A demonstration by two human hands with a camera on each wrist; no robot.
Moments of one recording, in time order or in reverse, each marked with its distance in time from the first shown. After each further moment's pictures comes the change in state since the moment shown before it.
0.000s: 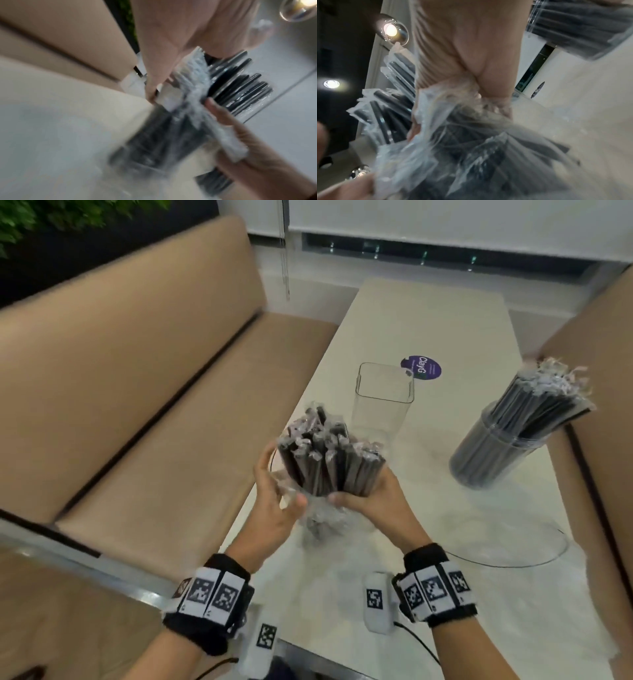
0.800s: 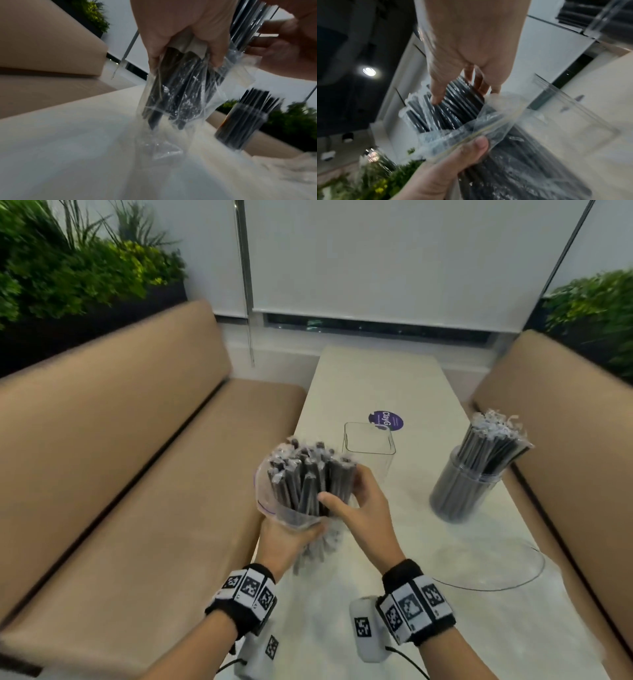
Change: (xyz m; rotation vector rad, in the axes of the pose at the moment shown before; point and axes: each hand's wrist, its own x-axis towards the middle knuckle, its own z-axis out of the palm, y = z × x) left_hand 0.054 0.003 -0.021 0.151 0.112 -0.018; right_hand 0.018 -0.055 0.050 -0.082 0.345 -0.194
